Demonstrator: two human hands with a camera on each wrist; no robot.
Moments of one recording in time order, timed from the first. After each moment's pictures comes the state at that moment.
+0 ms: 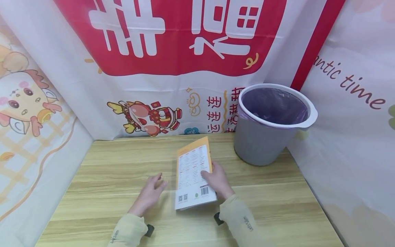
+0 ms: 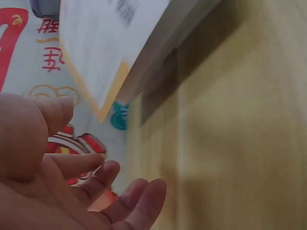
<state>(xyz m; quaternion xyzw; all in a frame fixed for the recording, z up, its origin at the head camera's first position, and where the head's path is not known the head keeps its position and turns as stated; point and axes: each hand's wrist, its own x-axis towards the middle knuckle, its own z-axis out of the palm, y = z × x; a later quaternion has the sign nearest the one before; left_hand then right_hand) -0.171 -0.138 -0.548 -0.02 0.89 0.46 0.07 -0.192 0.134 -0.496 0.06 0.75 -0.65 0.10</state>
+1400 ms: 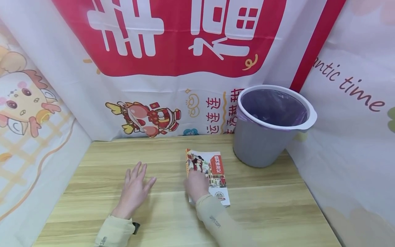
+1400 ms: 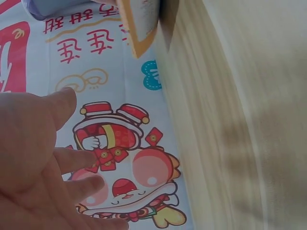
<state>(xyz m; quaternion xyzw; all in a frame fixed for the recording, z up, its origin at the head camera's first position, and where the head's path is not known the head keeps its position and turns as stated) -0.167 -0.165 -0.508 0.03 0.97 0.25 -0.03 -0.204 0.068 -0.529 -0.06 0.97 -0.21 0.01</state>
